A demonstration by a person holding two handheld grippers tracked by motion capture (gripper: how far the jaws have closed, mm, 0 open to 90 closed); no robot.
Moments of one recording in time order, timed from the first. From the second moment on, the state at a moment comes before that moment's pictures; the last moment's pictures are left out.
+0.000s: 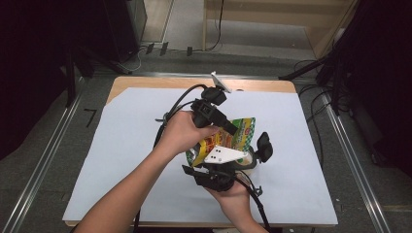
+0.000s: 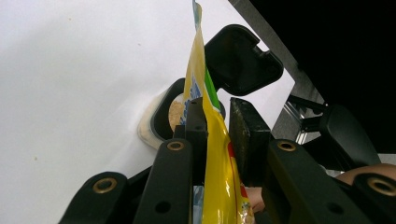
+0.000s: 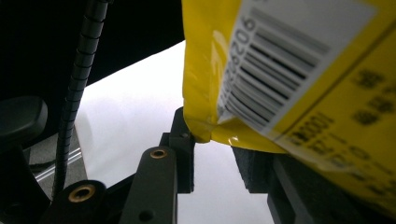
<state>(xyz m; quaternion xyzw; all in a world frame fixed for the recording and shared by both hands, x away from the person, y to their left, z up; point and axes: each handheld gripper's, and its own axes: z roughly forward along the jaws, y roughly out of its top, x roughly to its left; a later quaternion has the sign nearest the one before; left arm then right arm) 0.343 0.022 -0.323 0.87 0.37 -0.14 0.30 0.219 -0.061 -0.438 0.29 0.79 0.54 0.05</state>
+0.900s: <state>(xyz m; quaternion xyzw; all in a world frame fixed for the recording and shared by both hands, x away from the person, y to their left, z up) 0.342 0.021 -0.323 0.87 0.37 -0.14 0.30 0.220 -0.062 -0.440 0.29 0.79 0.54 0.05</state>
